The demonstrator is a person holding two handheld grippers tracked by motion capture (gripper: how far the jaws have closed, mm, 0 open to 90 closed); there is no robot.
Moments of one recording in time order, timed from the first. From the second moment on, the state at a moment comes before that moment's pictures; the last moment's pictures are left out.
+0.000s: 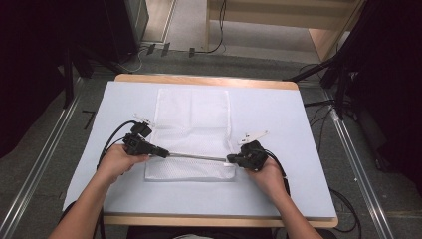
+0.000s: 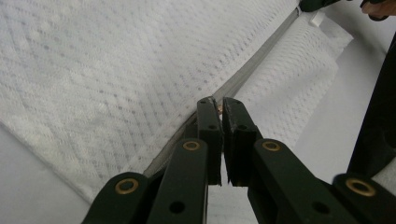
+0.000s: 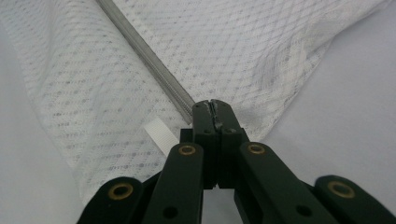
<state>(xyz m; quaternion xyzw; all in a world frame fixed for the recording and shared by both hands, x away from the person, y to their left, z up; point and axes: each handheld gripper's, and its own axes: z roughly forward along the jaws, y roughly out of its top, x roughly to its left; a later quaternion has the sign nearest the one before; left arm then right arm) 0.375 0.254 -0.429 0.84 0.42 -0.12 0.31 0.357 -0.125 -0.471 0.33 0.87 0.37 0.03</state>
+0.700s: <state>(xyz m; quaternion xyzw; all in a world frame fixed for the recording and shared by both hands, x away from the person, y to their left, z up) 0.369 0.298 -0.432 0.83 0.46 -0.11 0.30 0.358 -0.127 -0.472 0.32 0.87 0.38 0.02</state>
